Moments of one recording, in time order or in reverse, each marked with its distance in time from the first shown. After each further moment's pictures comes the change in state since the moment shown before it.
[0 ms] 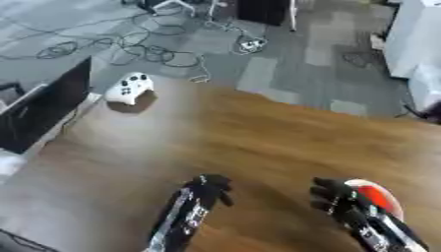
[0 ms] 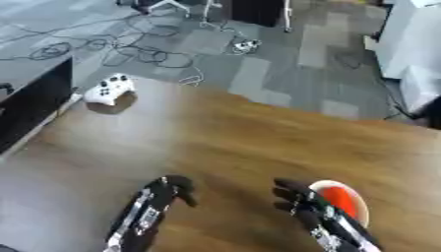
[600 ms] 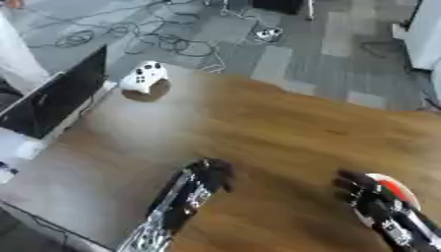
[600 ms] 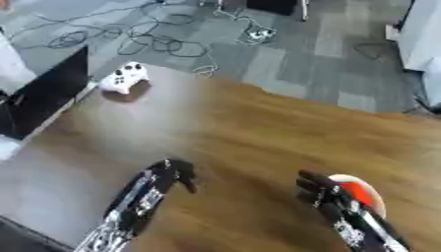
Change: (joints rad) left arm -0.004 0.065 -0.011 -0.017 0.045 0.033 -0.006; right arm -0.002 -0.022 -0.012 0.016 0.018 -0.026 -0.018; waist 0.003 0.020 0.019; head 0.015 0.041
